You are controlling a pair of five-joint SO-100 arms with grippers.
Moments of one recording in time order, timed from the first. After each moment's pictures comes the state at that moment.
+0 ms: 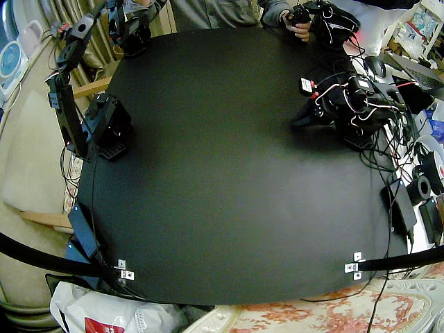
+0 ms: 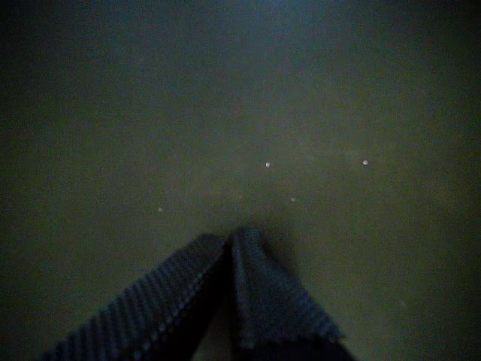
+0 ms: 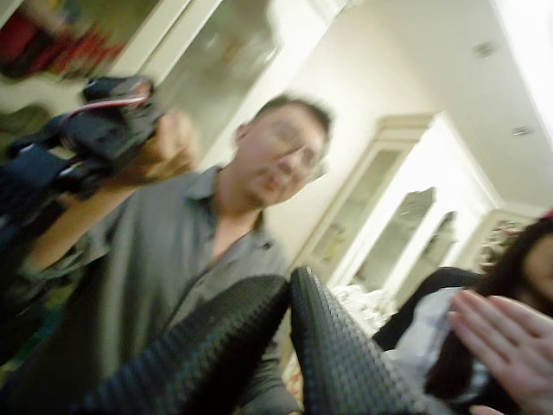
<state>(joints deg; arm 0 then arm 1) 0.3 184.4 180.5 53.1 -1.8 -77.8 186.7 121.9 25.0 -31.7</state>
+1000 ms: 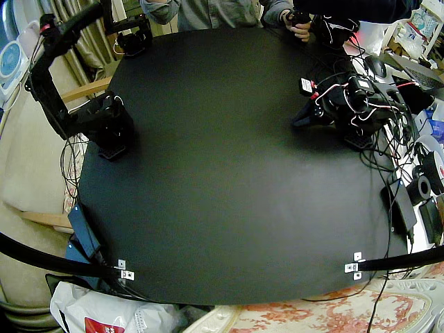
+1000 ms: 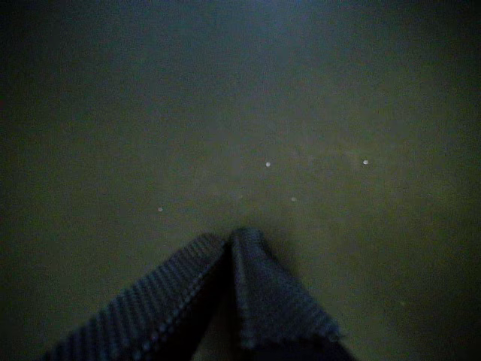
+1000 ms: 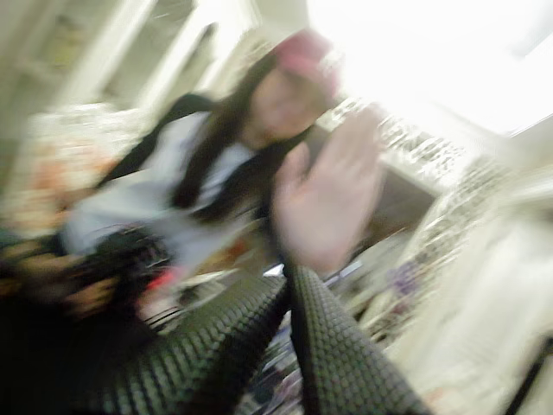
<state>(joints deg) 0.3 184.4 180.5 53.1 -1.8 -25.3 171.9 89.3 45.5 -33.8</state>
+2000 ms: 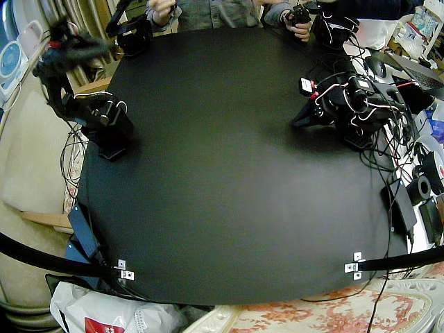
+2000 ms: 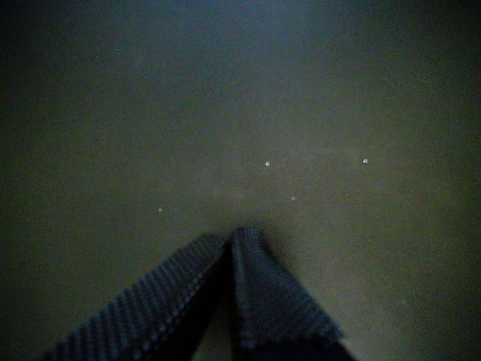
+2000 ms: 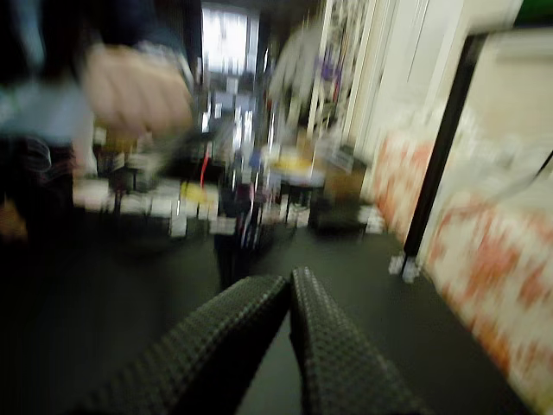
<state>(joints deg) 0.3 184.4 180.5 53.1 -1.1 0.2 171.1 102.3 64.3 -7.9</state>
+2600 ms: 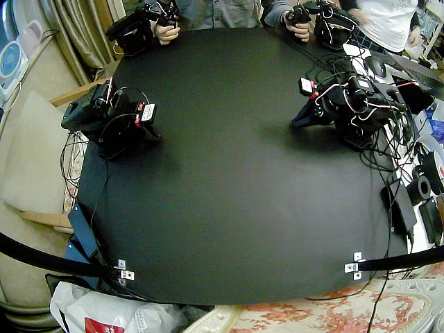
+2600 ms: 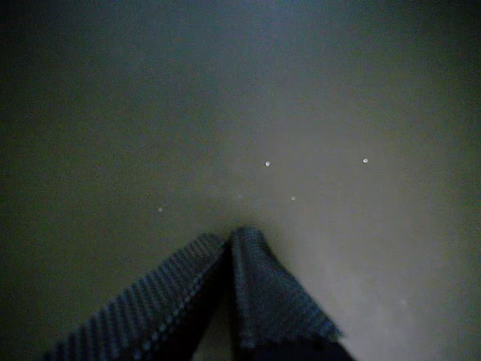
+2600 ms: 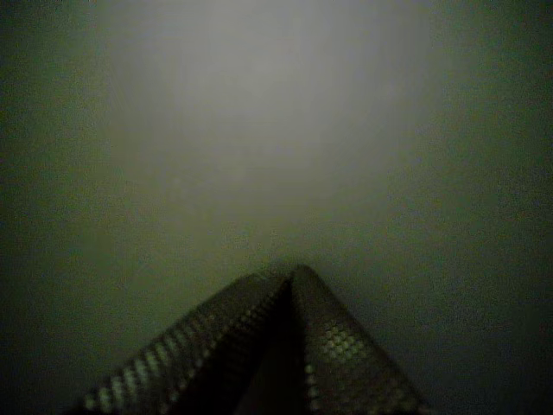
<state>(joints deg) 0.3 184.4 180.5 53.1 -1.1 -5.8 186.5 171.5 62.9 2.6</state>
